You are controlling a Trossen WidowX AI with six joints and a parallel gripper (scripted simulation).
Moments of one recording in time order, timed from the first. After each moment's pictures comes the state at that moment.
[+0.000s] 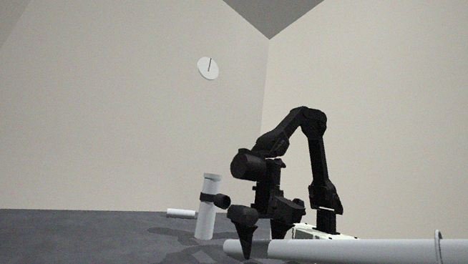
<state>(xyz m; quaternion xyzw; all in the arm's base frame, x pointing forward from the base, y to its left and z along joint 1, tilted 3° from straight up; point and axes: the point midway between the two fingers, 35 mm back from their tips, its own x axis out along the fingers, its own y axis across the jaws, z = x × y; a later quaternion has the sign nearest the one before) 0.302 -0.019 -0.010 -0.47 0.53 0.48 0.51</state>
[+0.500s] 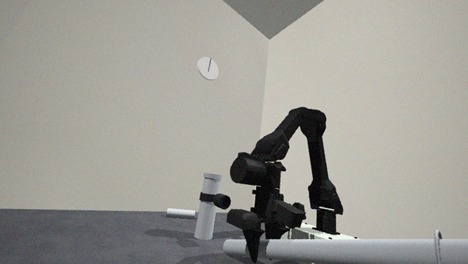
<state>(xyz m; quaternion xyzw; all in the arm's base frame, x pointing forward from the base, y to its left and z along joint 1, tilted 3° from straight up) 0.301 -0.019 -0.019 -0.47 0.53 0.48 0.51</state>
